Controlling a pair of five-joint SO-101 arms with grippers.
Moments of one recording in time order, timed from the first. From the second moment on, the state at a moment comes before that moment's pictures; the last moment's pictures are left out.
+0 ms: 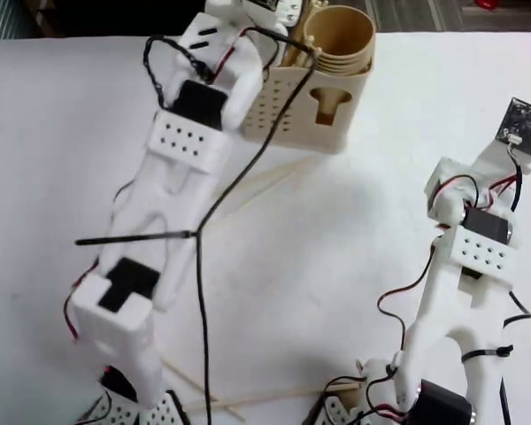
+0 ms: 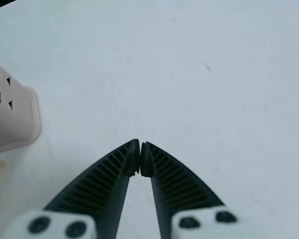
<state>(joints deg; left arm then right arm) 18.2 19.4 -36.2 26.2 -7.9 19.4 -24.8 37.9 36.2 -2.8</state>
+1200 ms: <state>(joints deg) 3.4 21.4 -86.8 102.5 -10.5 12.7 -24.7 23.3 55.4 12.4</state>
